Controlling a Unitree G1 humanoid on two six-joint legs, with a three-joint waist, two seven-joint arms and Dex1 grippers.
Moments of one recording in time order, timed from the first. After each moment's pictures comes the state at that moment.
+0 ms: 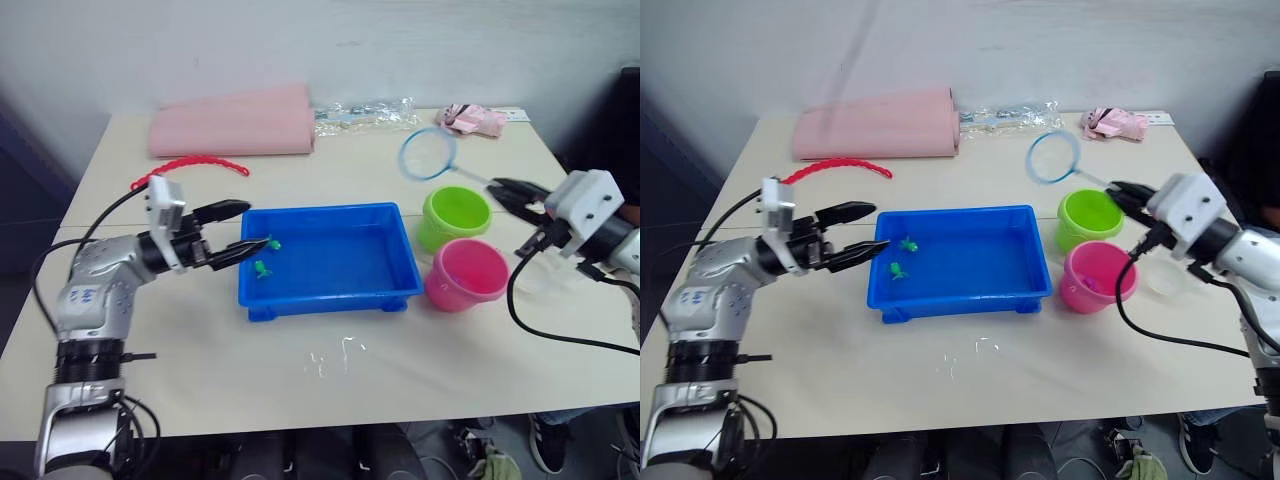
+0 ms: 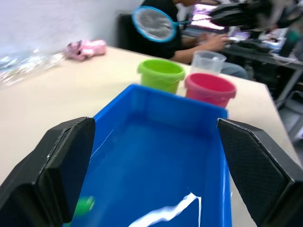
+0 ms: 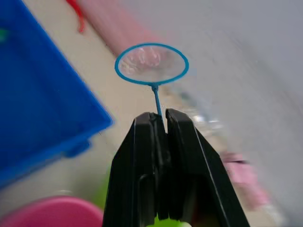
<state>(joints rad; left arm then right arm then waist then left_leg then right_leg) -0.45 0.65 0.28 0.13 -0.55 0.36 -1.07 -0.35 -0.95 -0.07 -0.13 0.62 0.18 0.75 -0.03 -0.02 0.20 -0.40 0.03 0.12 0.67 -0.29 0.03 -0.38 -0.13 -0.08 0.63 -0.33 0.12</state>
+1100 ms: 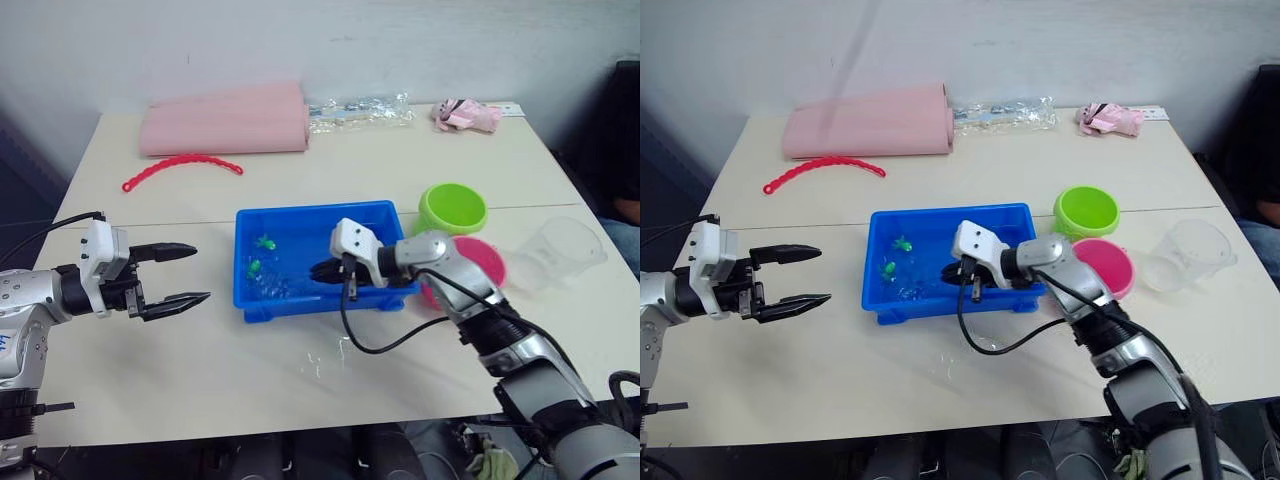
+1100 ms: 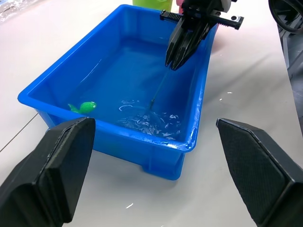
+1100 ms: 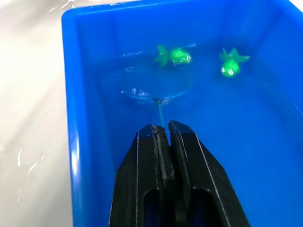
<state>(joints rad) -0.21 0.88 0.32 0.01 -0.51 0.26 -1.23 -0.80 -0.40 0.42 0.26 0.17 0.33 1.02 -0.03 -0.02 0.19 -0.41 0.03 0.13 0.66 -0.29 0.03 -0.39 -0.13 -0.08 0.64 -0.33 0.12</state>
